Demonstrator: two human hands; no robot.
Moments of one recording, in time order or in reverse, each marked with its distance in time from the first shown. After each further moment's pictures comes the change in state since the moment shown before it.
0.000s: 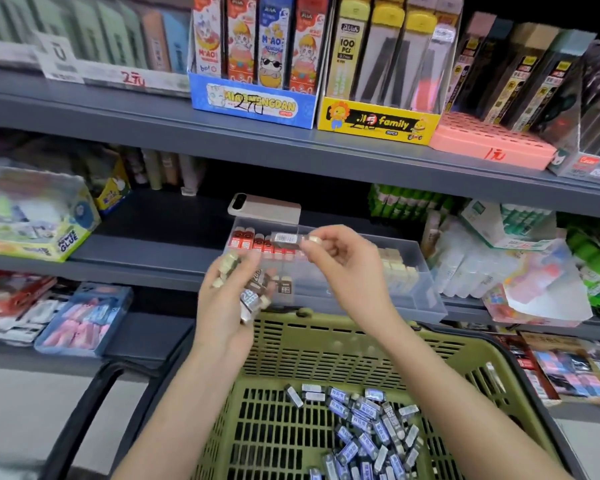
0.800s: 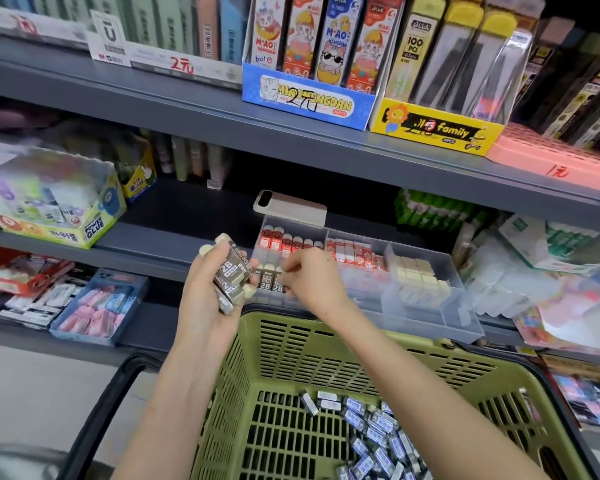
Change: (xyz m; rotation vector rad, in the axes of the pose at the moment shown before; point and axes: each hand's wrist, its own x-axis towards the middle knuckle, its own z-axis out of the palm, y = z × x) left_hand 0.028 0.030 -0.042 -0.179 0.109 0.003; right_hand 0.035 0.027 0.090 -0.444 -0.323 0.248
